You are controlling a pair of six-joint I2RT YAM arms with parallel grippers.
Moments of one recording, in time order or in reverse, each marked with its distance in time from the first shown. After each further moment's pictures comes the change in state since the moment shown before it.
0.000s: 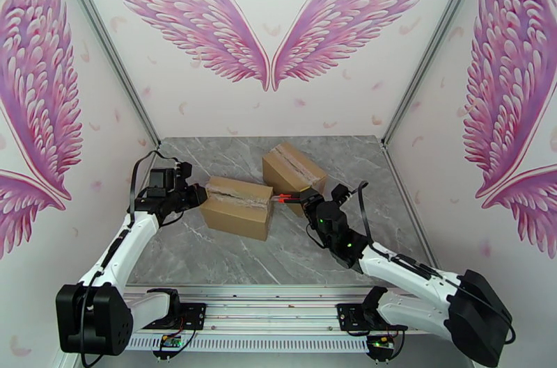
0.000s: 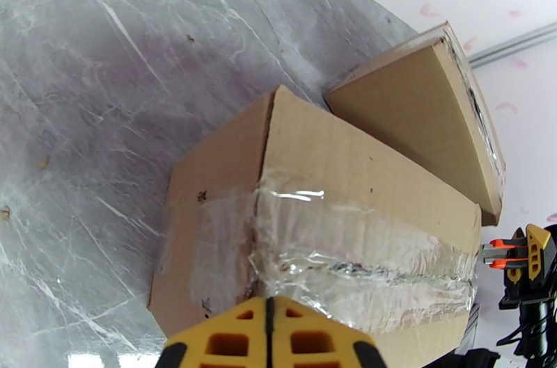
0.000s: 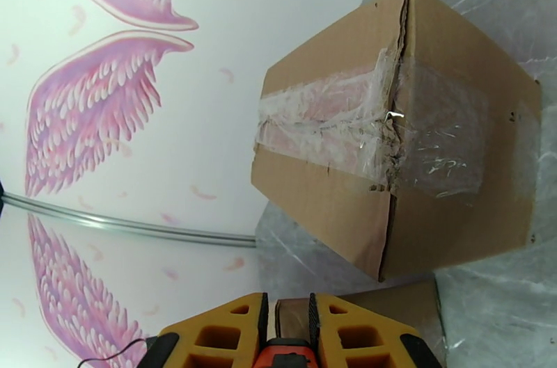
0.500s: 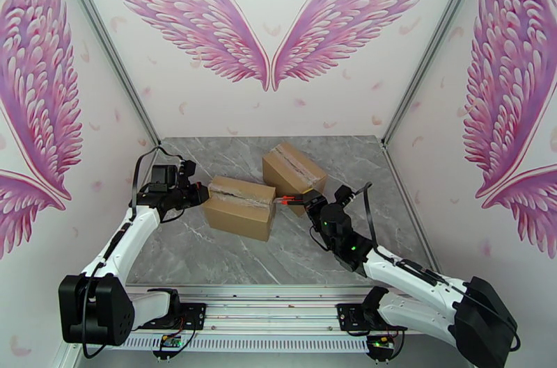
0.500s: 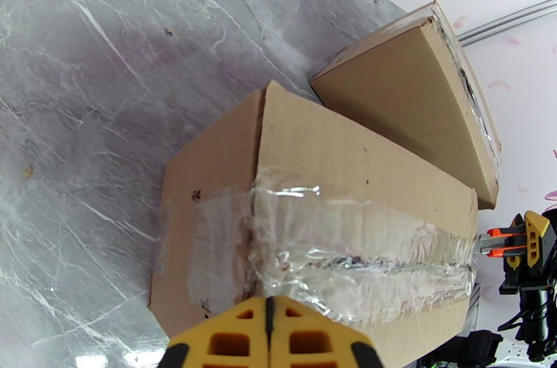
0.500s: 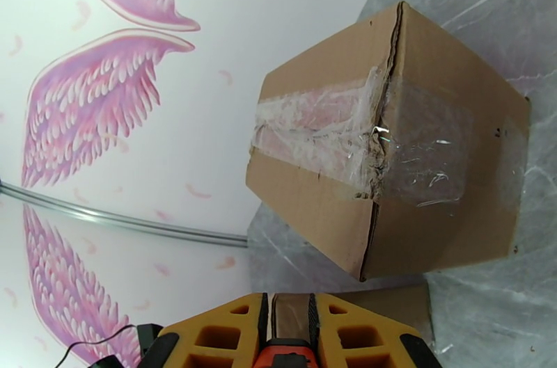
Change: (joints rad) left arm -0.005 0.031 0.027 -0.027 0.032 0.039; right arm -0.017 -0.006 -0.040 0.041 -0.002 -0.028
